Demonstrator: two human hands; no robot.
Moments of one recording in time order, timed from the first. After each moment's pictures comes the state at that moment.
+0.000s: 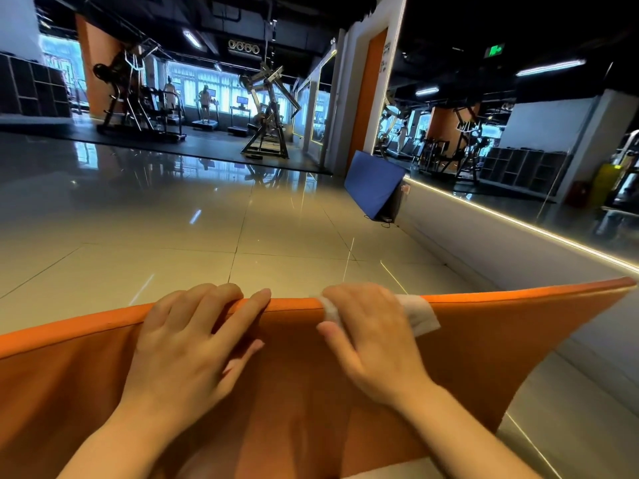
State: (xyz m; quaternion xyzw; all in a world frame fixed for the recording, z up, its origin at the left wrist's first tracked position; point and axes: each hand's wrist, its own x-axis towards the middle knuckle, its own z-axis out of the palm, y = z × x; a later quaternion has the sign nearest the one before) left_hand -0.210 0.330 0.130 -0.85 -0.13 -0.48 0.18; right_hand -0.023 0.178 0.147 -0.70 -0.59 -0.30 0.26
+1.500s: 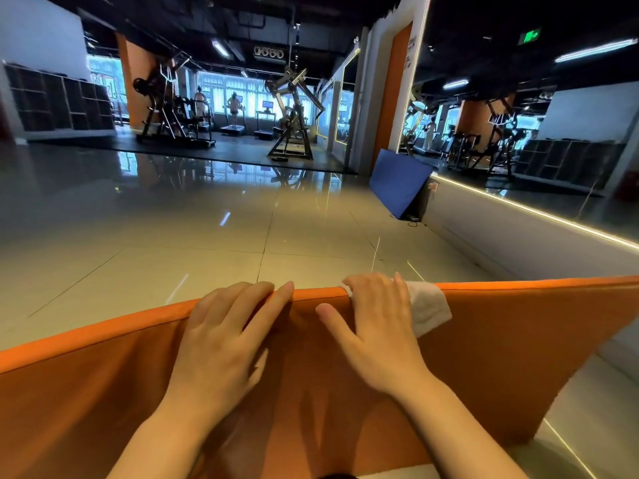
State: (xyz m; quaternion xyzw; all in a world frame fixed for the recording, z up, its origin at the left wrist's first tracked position) left_hand -0.222 0.318 0.133 -0.89 -0.13 -0.43 0.12; right_hand -0.053 0.194 0.150 -0.78 -0.52 -0.23 0.27
